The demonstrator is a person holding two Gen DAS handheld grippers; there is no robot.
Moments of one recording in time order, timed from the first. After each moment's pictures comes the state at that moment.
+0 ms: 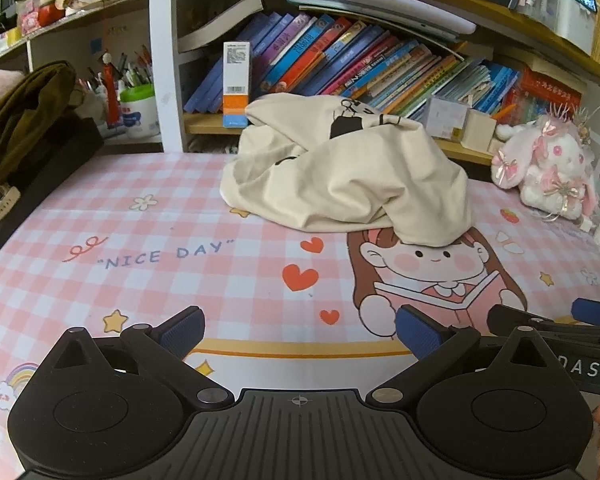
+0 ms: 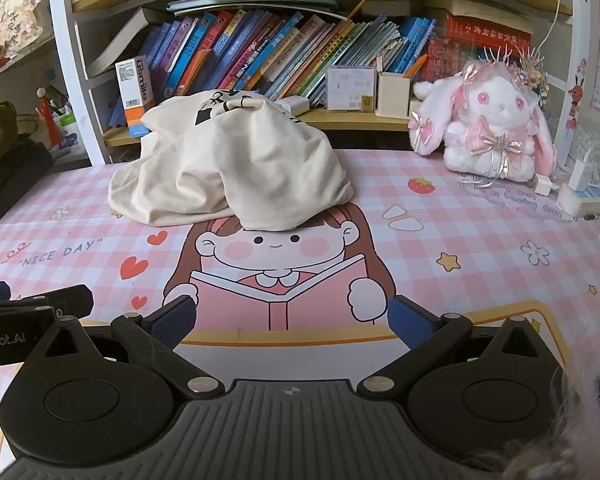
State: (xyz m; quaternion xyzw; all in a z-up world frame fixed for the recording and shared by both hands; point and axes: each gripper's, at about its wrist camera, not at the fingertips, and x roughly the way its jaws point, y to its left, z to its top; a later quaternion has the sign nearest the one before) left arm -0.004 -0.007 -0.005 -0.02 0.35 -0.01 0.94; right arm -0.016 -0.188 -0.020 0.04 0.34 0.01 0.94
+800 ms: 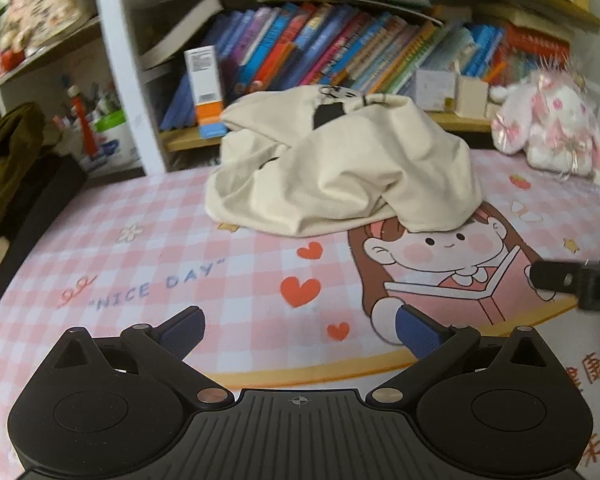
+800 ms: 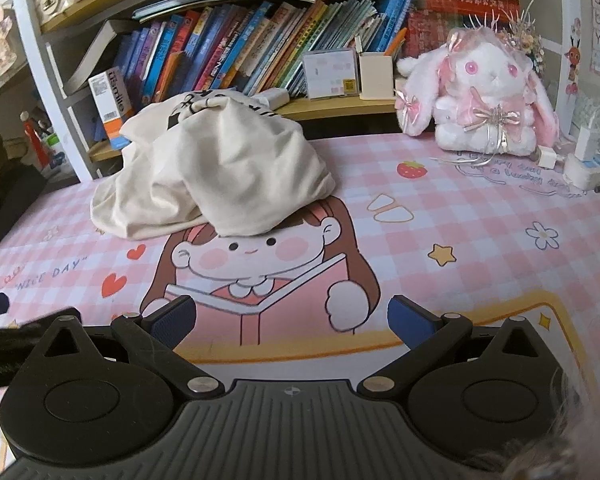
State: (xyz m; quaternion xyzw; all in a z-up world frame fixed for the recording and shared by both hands) left arm 0.032 -0.033 -0.020 0.07 0.35 -0.03 0.94; right arm 0.010 -0.230 -0.028 0.09 0.35 0.02 0.93
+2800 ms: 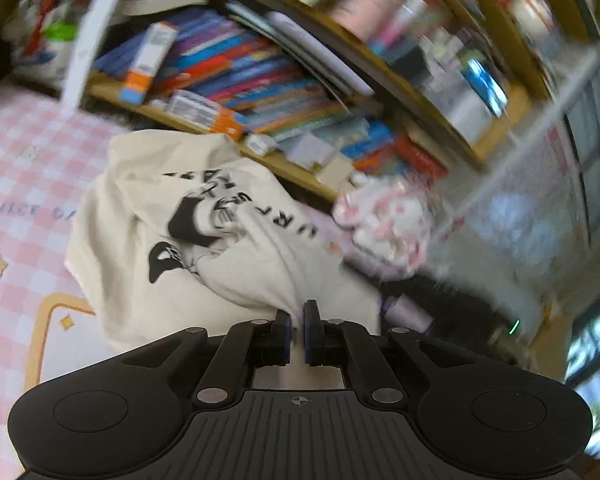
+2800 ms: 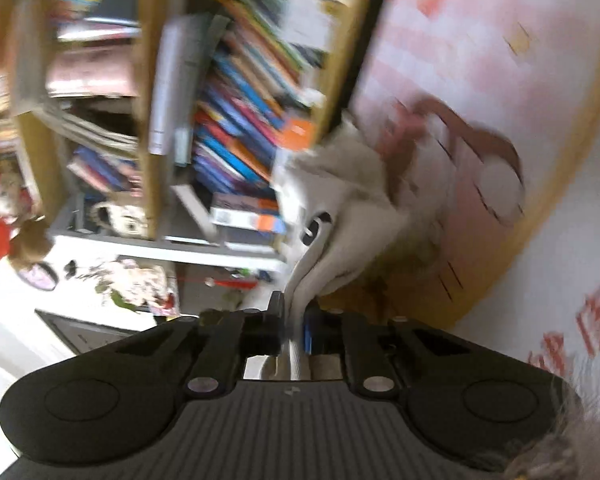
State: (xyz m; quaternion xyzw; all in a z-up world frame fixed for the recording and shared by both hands) left arm -0.045 -0.006 0.040 -0.20 0.33 -0.24 0.89; right arm 0.011 -0.308 -0.048 0.59 0.29 0.20 0.72
